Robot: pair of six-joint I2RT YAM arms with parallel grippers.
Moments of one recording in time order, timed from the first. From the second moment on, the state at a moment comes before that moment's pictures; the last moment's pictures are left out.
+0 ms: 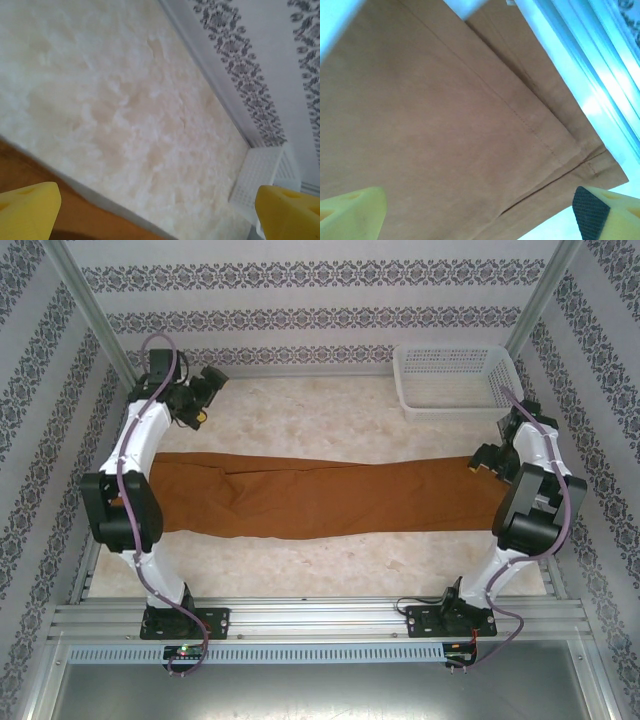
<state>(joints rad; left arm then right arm) 0.08 1.80 1.61 -0.63 0.35 -0.91 -0.41 1.82 1.39 -1.03 0.07 0.31</state>
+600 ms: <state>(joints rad) 0.08 1.78 1.45 -0.62 0.40 -0.92 -0.54 2.12 1.57 -1.15 0.10 0.28</state>
